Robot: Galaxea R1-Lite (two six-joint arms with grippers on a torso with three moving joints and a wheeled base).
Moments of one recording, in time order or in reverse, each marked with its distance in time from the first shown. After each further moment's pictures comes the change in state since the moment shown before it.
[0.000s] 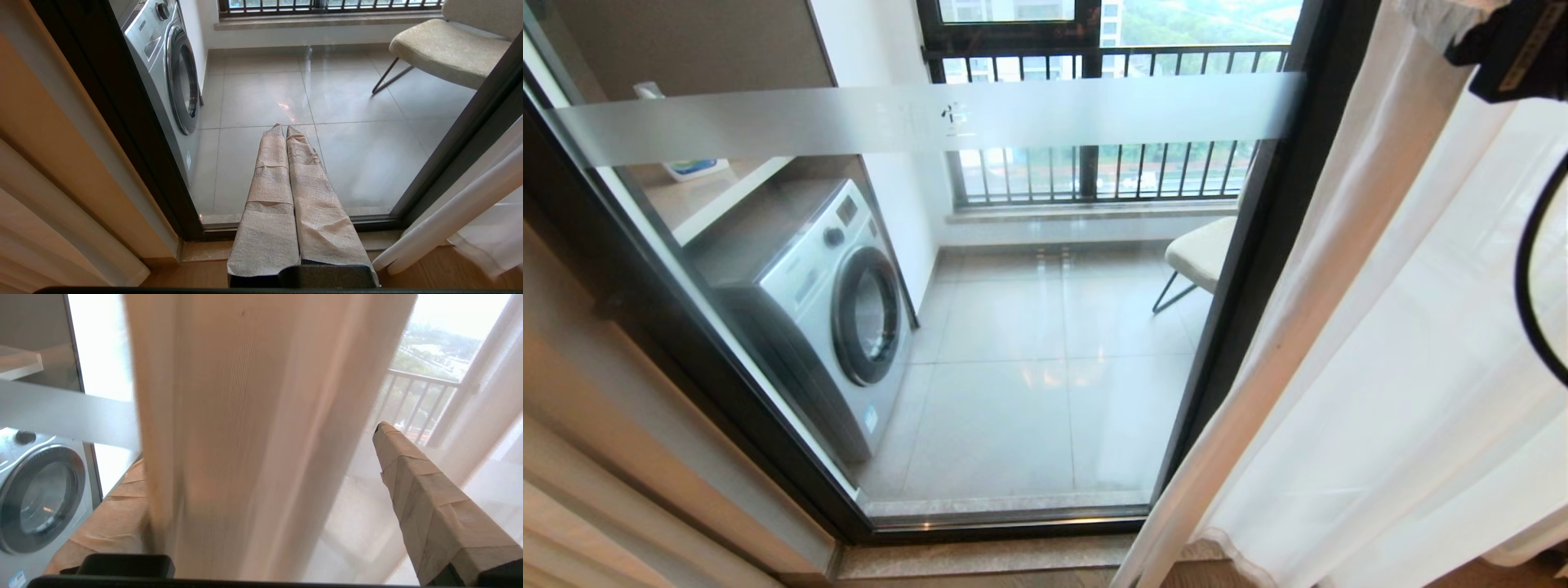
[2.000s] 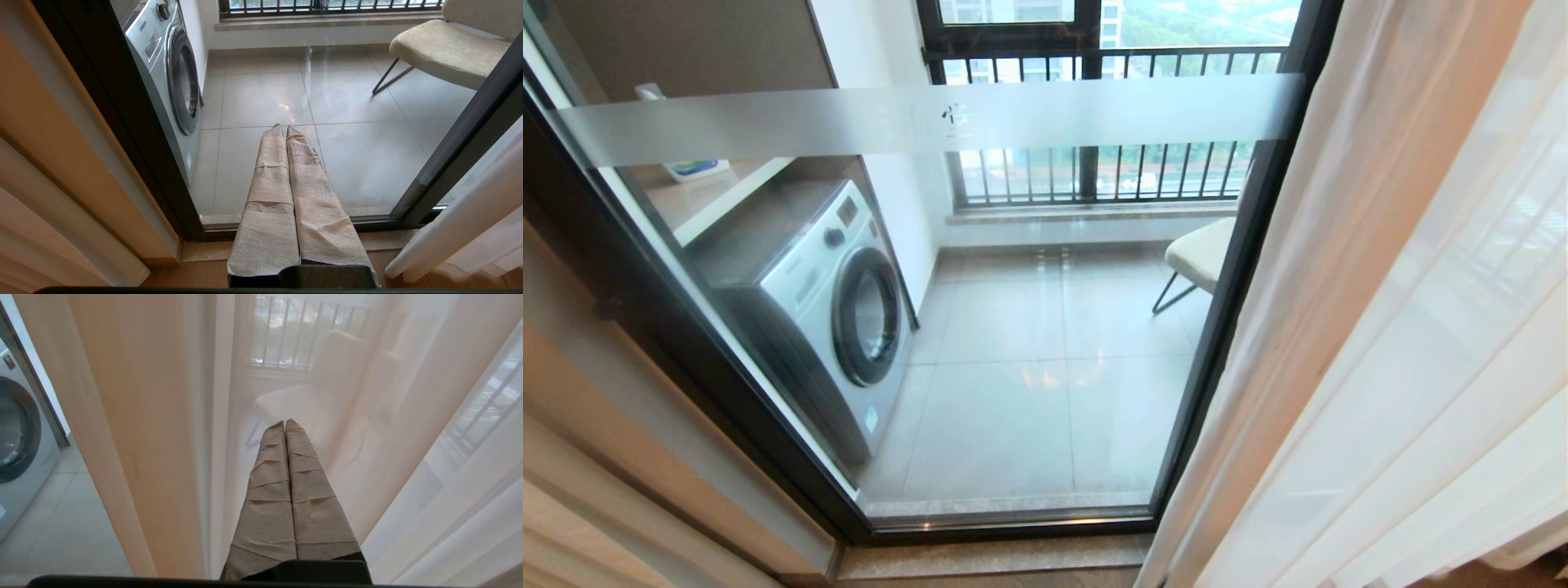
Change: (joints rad) left arm 0.000 0.000 0.000 0.000 0.000 0.000; right arm -0.367 -0.667 0.687 0.205 0.160 0.173
